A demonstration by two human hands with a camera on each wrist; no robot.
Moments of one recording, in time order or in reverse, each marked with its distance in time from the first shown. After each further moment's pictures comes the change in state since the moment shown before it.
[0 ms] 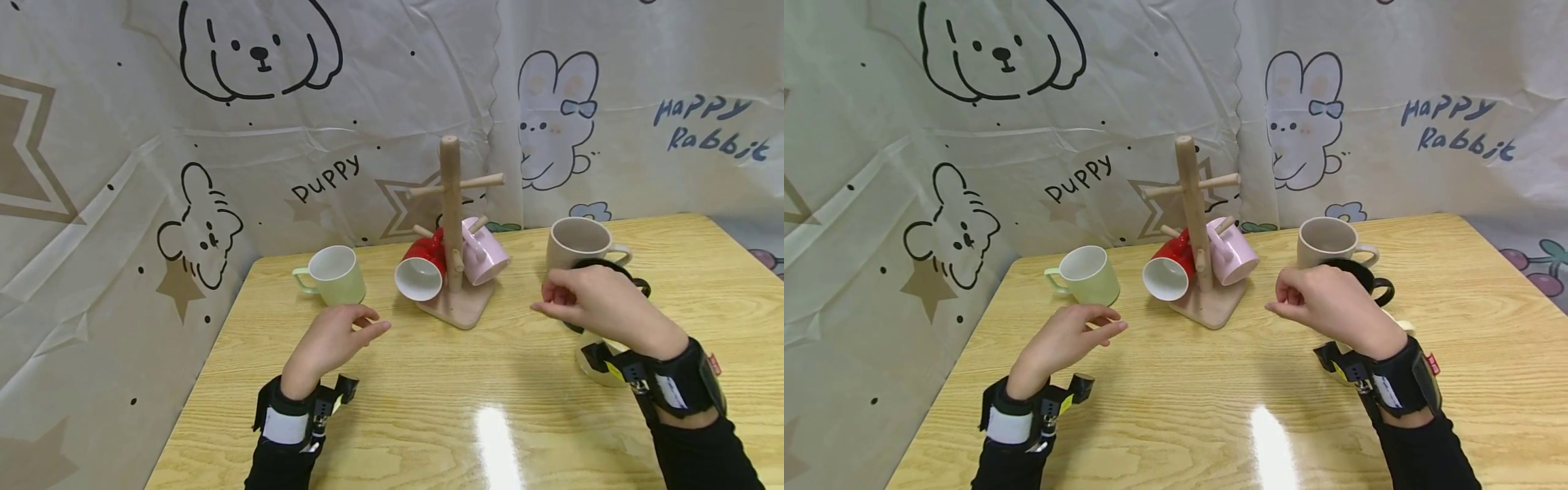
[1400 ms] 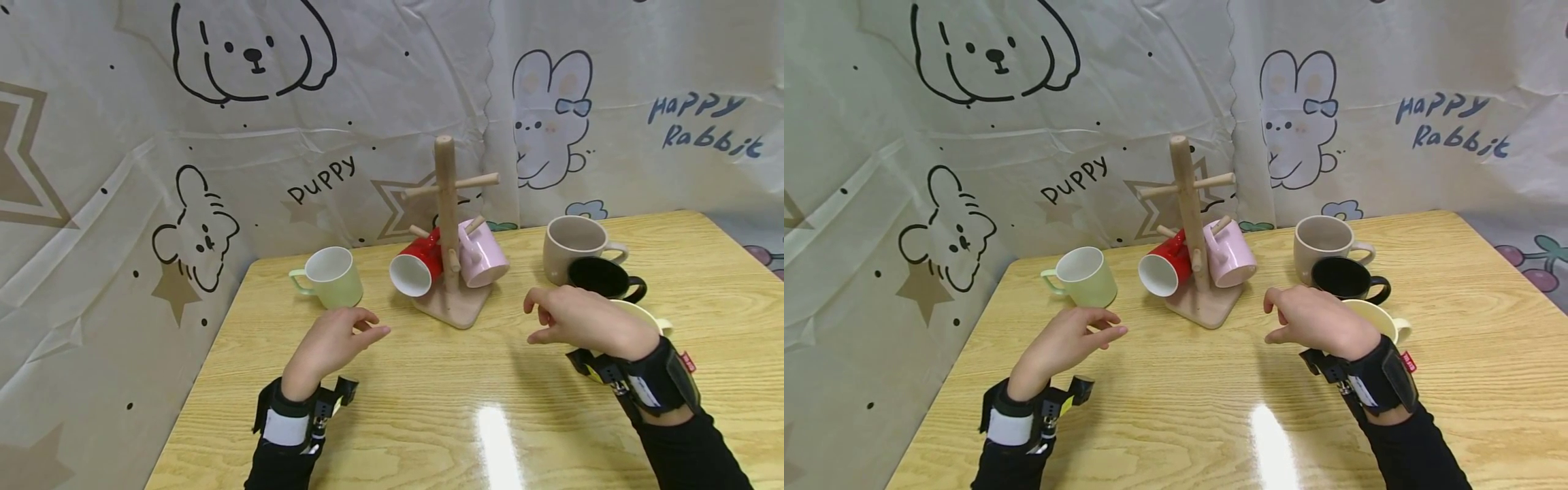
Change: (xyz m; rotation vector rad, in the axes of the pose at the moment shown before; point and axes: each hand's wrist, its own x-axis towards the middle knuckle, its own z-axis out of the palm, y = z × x) left_hand 0.004 0.000 0.005 0.037 -0.034 -0.032; right_hand 0.003 -0.002 0.016 0.074 -0.417 0.080
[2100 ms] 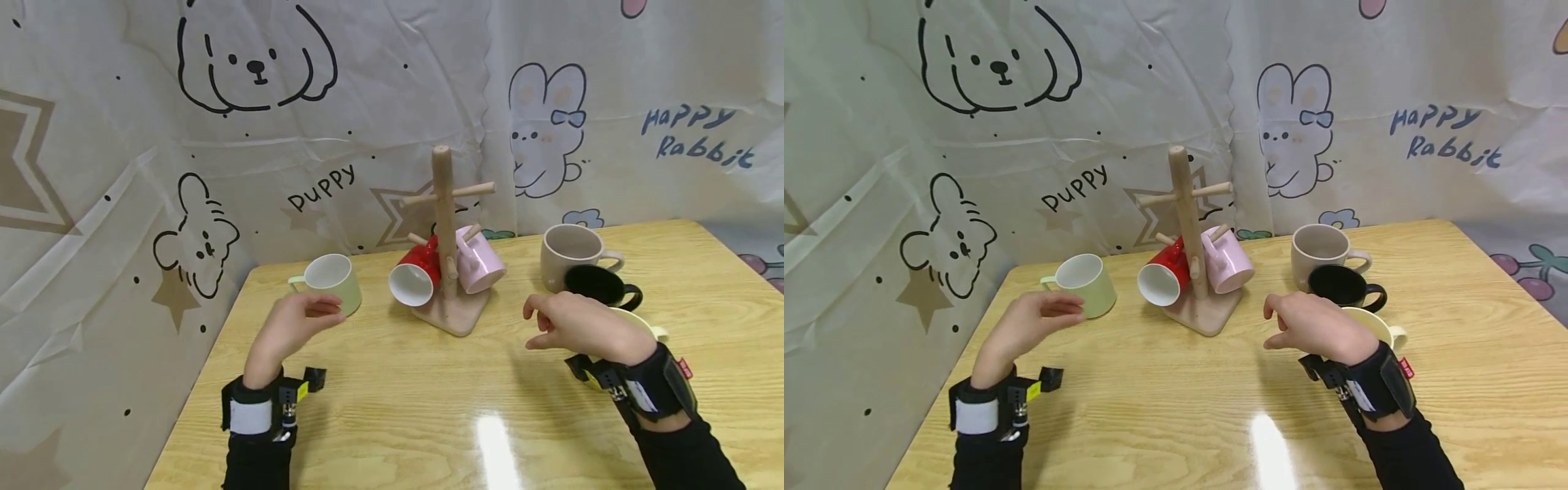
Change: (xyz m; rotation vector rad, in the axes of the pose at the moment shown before) left_hand 0.006 -0.045 -0.036 -0.181 0.146 -0.008; right_hand -0.002 0.005 -0.001 0.026 0.023 -0.010
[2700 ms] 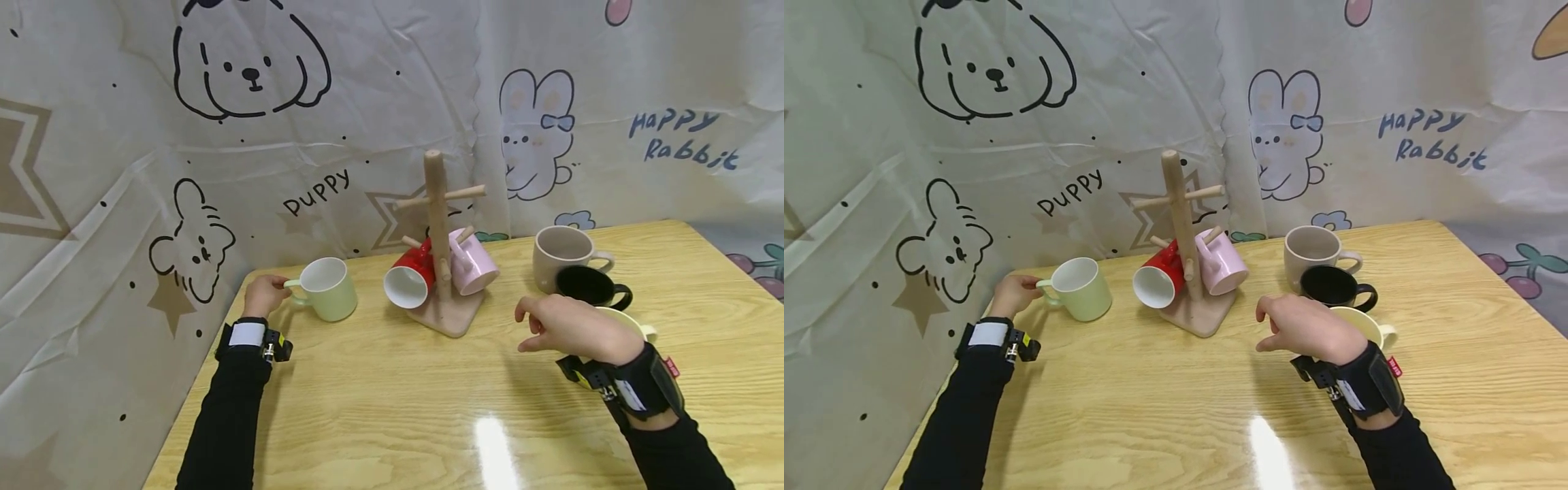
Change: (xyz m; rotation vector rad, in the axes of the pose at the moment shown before) left_hand 0.086 -0.119 -0.008 0.196 0.157 -0.272; right_hand -0.002 -0.003 0.000 0.014 -0.035 0.017
